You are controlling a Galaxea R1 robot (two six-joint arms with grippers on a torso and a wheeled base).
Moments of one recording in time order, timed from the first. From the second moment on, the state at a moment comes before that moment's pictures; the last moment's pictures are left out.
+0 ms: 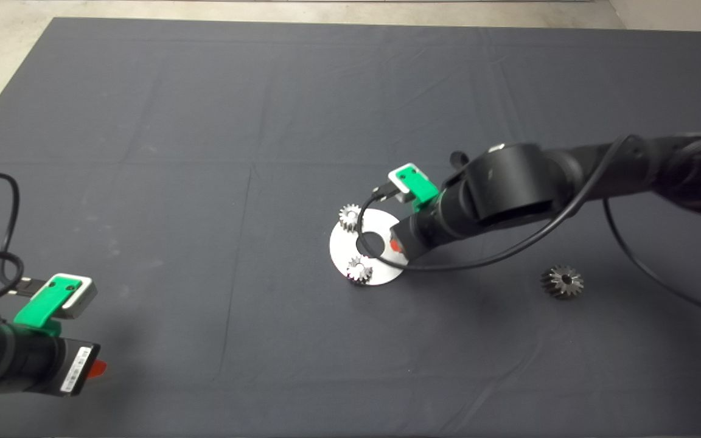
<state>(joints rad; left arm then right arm) -0.17 1.74 -0.47 0.62 1.52 -1.20 0.35 2.67 -0.90 -0.62 -1.53 1.29</state>
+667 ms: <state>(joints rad) -0.21 1.72 -0.32 0.62 1.52 -1.21 0.99 2.51 -0.47 -0.33 -1.53 1.64</state>
